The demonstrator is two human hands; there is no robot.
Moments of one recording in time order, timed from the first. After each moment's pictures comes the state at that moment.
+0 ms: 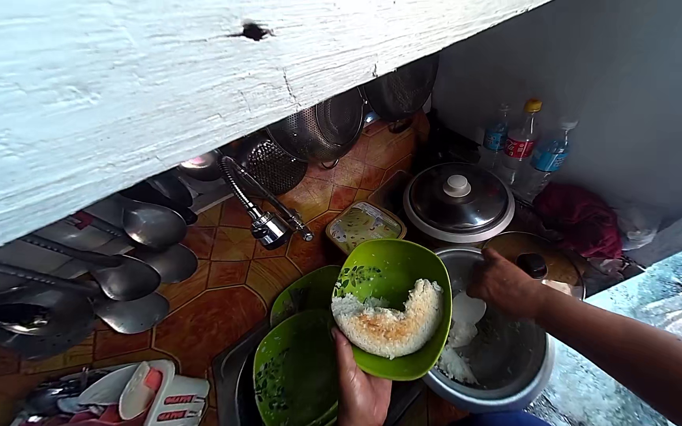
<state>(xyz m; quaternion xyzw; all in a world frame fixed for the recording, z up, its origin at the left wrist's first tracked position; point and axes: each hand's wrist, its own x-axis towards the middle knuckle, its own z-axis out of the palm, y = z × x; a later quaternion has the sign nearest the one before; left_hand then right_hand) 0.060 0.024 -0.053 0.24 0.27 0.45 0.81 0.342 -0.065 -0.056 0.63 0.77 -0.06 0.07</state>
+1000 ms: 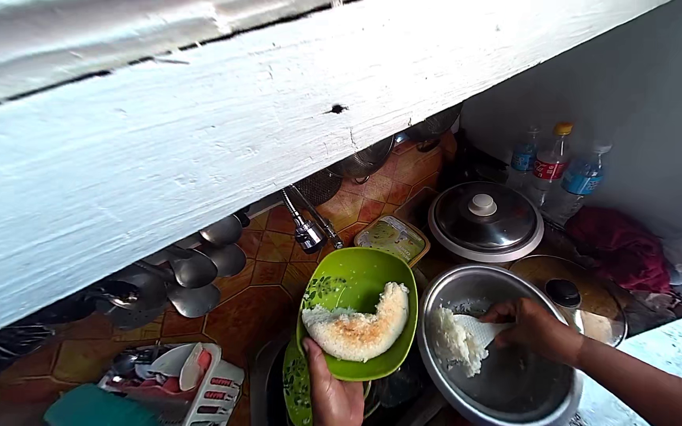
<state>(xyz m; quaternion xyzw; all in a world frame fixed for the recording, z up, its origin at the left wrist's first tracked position) 0.024 0.046 -0.019 0.33 0.32 0.56 0.69 0.326 -0.084 -0.066 0.69 0.48 -0.42 -0.33</state>
